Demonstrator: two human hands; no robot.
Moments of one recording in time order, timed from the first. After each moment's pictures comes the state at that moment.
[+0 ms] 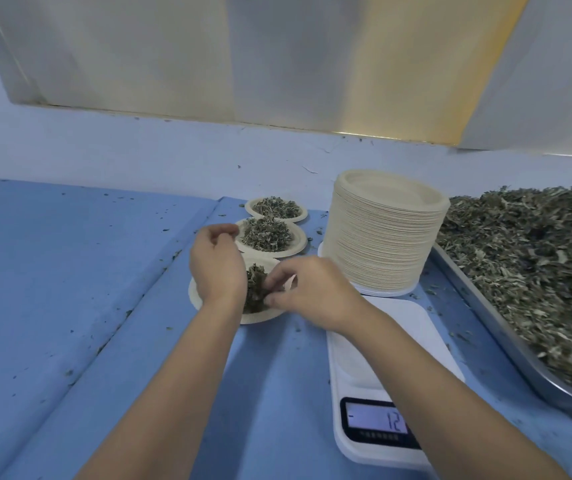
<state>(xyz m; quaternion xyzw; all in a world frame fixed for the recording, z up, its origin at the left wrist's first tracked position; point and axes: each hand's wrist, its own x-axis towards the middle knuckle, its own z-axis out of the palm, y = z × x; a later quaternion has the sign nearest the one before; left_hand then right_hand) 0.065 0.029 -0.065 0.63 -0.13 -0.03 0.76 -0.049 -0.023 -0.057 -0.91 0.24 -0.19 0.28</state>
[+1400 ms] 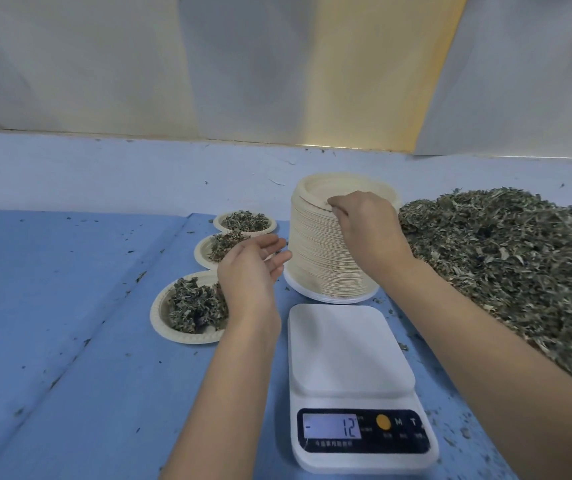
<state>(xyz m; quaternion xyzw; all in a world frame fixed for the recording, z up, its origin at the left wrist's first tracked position) -0.026 0.020 -0.021 0.47 -0.12 -0.27 0.83 -0.111 -0.109 0.004 -0.88 0.31 -0.35 -0.07</state>
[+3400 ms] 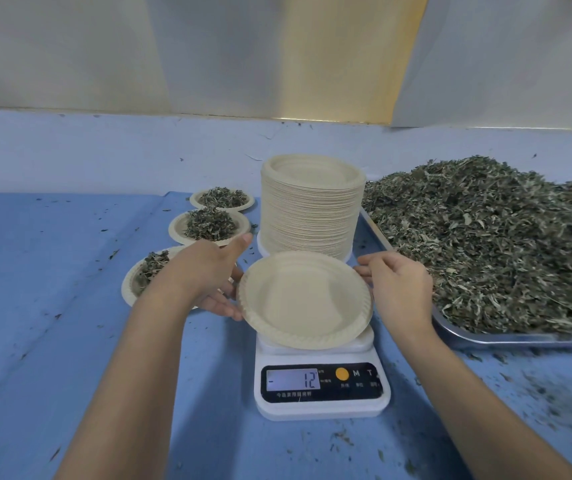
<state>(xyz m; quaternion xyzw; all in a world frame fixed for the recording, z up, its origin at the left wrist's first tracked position) 0.002 0.041 -0.028 0.79 -0.33 -0.34 0.38 -0.198 -0.062 -0.076 -0.63 0.48 -0.49 0.37</state>
